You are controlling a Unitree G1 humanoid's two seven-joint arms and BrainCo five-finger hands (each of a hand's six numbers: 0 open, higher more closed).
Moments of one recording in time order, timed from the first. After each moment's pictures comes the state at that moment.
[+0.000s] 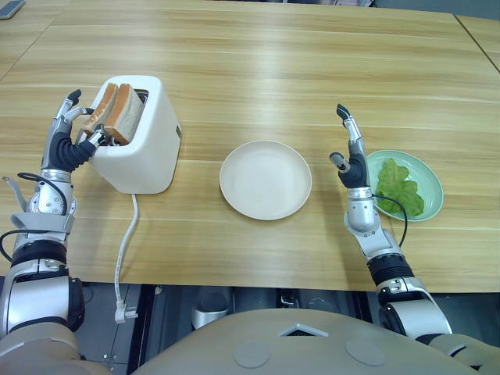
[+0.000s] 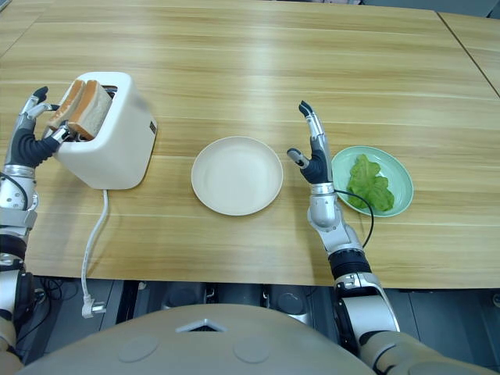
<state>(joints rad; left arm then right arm) -0.36 0.77 0.11 1.01 0.22 -0.86 0.16 -0.20 -0.22 0.07 0.54 -0.46 -0.79 -0.42</state>
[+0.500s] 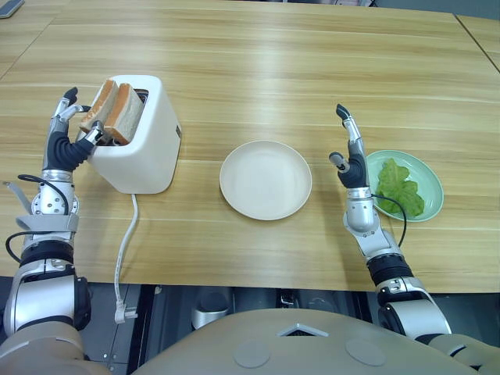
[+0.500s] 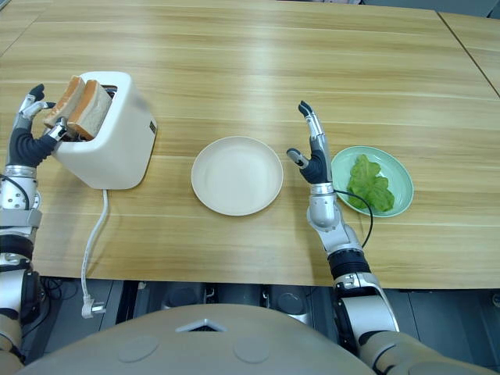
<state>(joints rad) -0.36 0.72 0.17 0.99 0.08 -0.88 0.06 -0.20 -0.22 0.07 0.54 -0.46 -0.79 -0.42</state>
